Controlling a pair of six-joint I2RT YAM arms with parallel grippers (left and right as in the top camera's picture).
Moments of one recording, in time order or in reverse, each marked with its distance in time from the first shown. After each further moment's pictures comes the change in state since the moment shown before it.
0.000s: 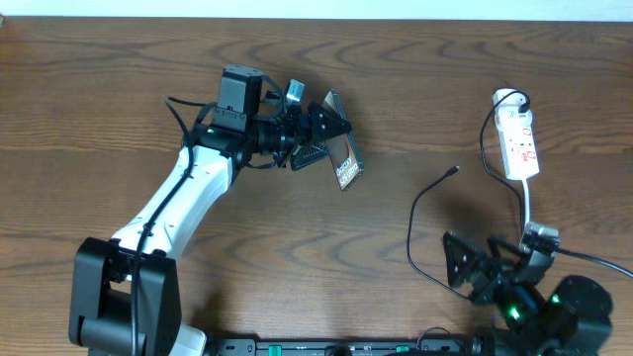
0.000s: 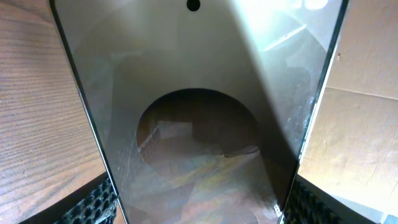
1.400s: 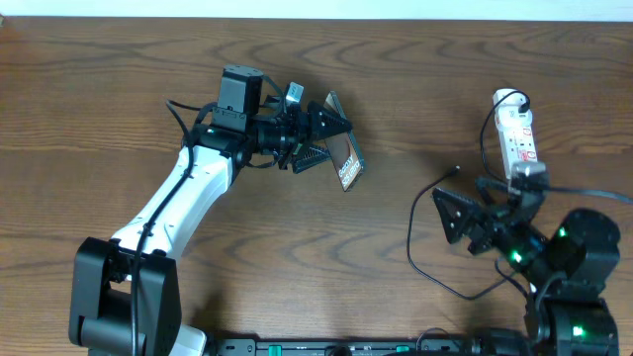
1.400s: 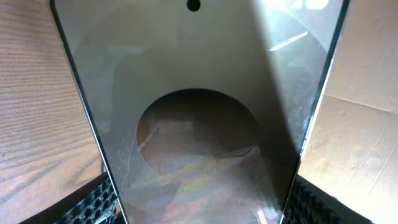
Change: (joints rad) left arm 0.000 0.000 0.000 0.000 0.024 -0.095; right arm 0.083 0.388 0.080 0.402 -0.112 -0.141
